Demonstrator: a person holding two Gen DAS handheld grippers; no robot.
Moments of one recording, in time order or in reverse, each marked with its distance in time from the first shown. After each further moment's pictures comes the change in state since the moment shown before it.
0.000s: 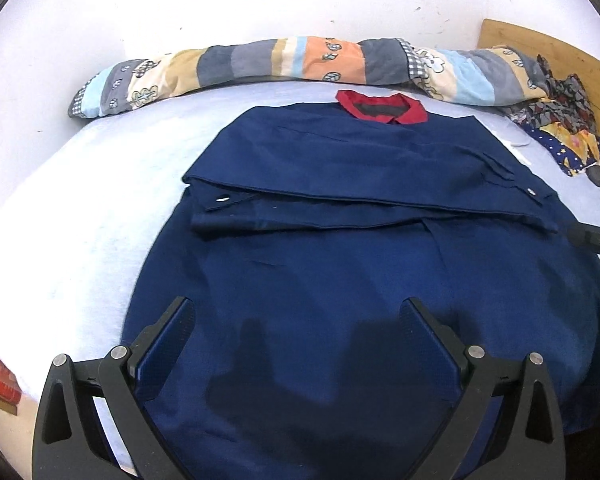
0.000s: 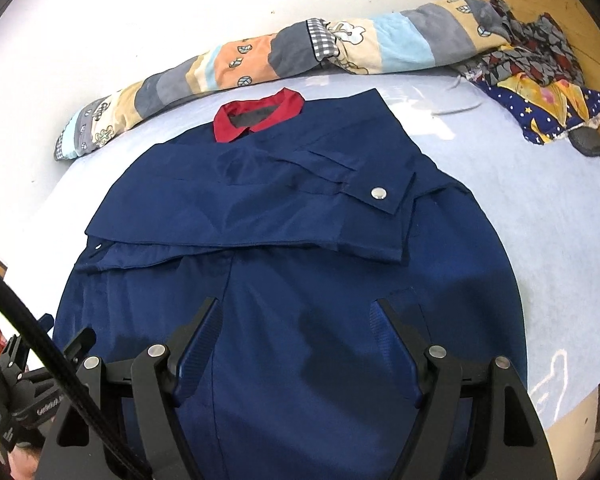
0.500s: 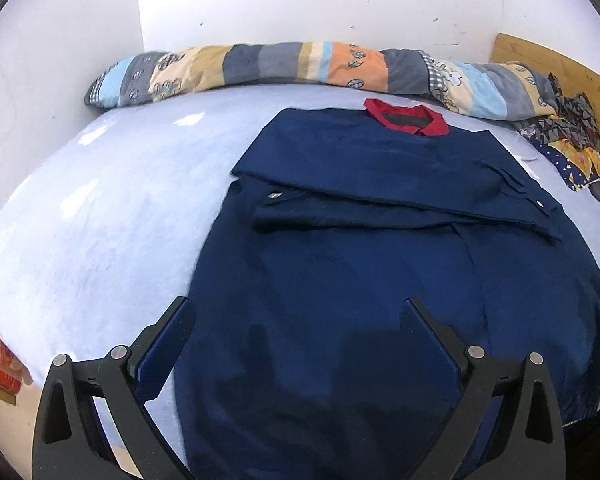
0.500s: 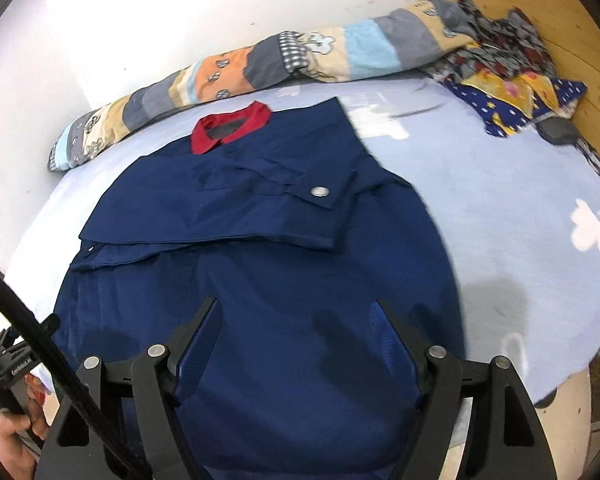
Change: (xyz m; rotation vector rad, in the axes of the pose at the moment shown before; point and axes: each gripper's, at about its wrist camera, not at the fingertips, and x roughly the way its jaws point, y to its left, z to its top) left arm -0.017 0.052 -0.007 -0.056 0.007 -0.004; right arm -0.042 -0.050 -0.014 0.045 -0.025 -0.029
